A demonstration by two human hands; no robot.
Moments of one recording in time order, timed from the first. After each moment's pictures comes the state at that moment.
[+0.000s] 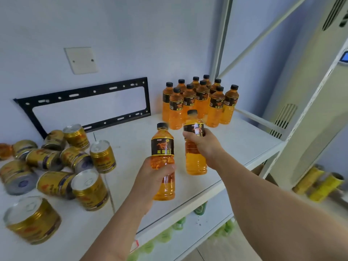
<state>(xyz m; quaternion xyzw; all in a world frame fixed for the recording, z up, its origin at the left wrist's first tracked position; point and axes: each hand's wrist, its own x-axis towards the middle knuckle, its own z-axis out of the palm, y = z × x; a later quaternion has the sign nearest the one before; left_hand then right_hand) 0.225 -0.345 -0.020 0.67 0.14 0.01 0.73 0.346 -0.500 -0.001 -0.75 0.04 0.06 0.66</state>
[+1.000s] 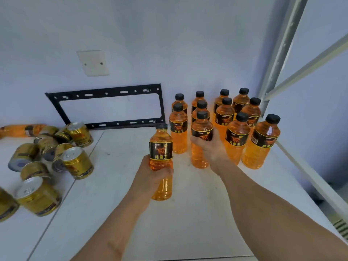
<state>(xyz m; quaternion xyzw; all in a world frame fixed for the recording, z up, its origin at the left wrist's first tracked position) 0.410 -0.453 -0.020 0.68 0.34 0.17 0.63 0.590 -0.555 -0.019 -0.71 -0.14 0.17 0.66</state>
